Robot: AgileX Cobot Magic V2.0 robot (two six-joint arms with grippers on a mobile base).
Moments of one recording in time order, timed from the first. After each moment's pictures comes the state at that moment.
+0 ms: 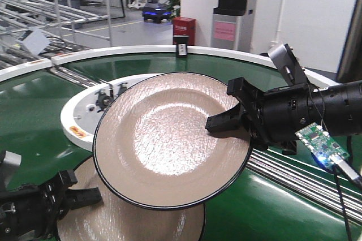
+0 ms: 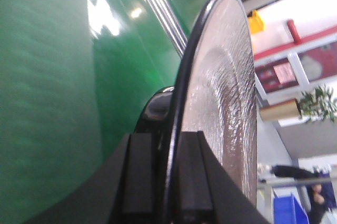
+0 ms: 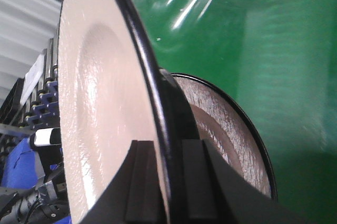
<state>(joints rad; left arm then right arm) -0.11 1.30 -0.72 -1.65 0.60 0.86 0.21 1.49 -1.40 0.97 0.89 -0.20</state>
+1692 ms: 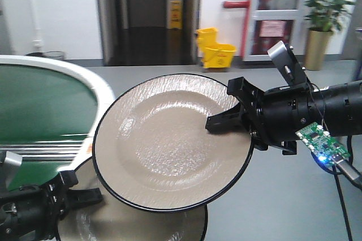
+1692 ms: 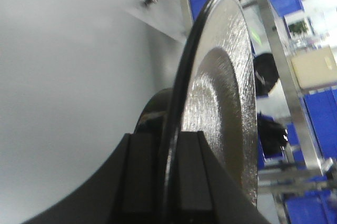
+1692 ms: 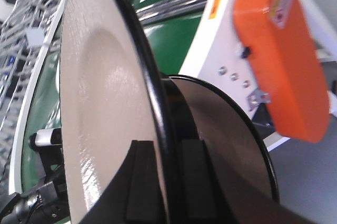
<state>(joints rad) -0.11 1.30 -0.72 -1.65 0.60 0.86 0.21 1.49 -1.40 0.97 0.89 -0.21</state>
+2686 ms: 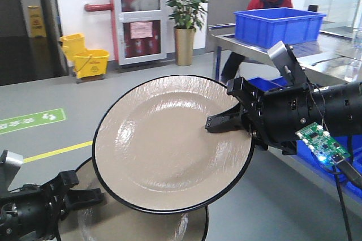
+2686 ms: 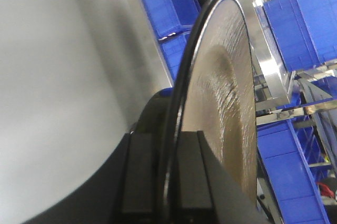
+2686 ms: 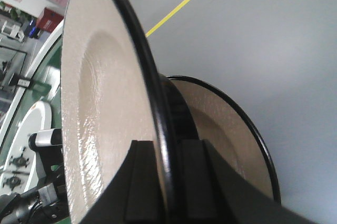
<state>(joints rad) -0.11 1.30 -0.72 -1.65 0.60 0.86 0.21 1.49 -1.40 0.97 0.89 -0.21</state>
